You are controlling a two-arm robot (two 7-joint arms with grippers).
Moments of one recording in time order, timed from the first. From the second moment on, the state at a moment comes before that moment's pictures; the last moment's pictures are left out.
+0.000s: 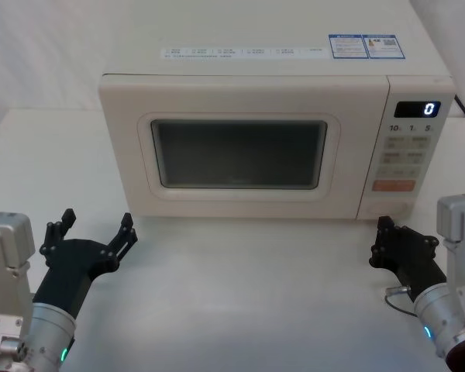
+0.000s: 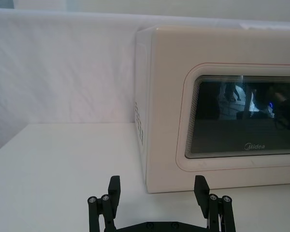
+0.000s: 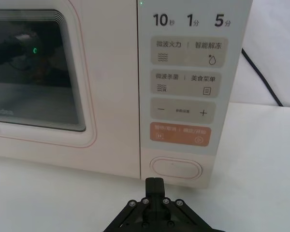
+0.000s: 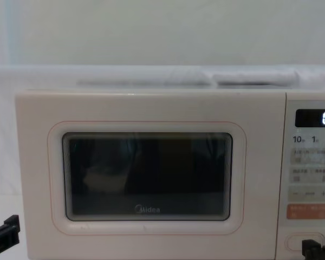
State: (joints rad) left arm 0.27 0.24 0.04 -1.85 -0.25 -0.02 -0.02; right arm -0.04 0.06 -0.16 -1.59 0.05 0.05 0.09
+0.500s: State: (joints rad) left arm 0.27 0.24 0.04 -1.85 -0.25 -0.02 -0.02; right arm 0.03 0.05 -0.15 -1.49 0.03 0.04 0.08
